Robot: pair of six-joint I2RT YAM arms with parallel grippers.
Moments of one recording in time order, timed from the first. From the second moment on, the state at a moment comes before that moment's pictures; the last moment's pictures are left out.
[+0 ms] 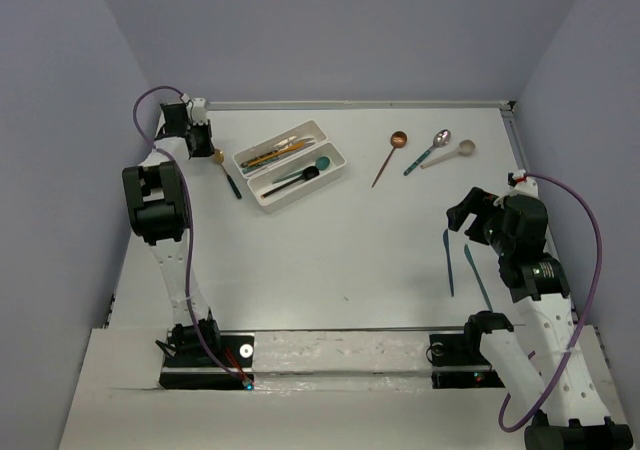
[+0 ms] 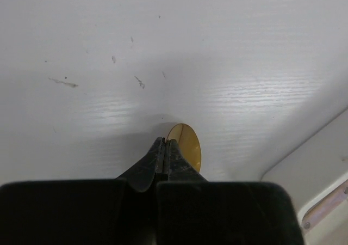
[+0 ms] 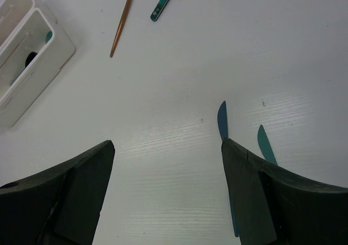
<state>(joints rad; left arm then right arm) 0.16 2.21 1.65 -0.19 0.28 0.08 0.05 0.63 0.71 -0.55 -0.02 0.42</state>
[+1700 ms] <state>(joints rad) 0.08 1.89 1.16 -0.18 0.15 0.18 0.05 0.61 0.71 -0.55 0.00 0.42</state>
